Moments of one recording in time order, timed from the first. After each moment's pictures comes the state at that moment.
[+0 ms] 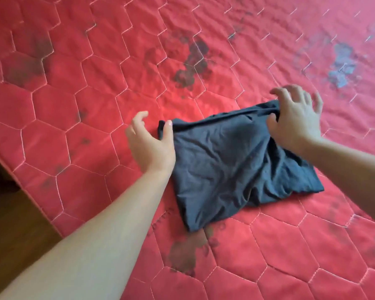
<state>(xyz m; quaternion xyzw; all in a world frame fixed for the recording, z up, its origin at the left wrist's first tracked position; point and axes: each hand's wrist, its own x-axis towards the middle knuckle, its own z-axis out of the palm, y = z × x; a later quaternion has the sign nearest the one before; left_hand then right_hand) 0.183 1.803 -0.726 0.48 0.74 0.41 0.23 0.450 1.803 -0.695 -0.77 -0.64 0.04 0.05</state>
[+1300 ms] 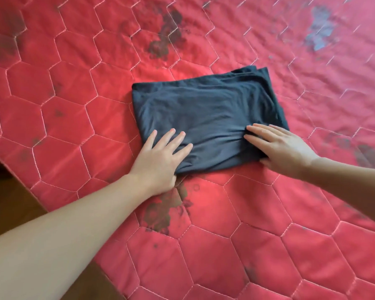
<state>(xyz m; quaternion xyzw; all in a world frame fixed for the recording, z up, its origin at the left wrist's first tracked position) 0.190 1.706 -0.741 0.90 0.40 -0.14 0.06 0.509 1.673 -0.748 -0.53 -0.84 0.08 -0.05</state>
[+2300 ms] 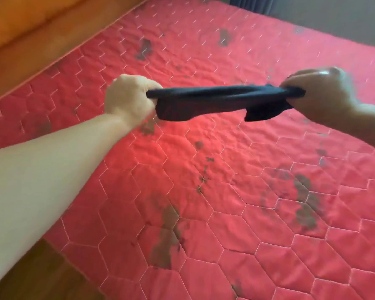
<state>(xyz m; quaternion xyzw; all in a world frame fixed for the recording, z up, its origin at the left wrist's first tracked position) 0.244 1.863 -0.493 0.85 0.46 0.25 0.05 0.585 1.733 -0.480 -0.69 -0.70 -0.10 0.16</state>
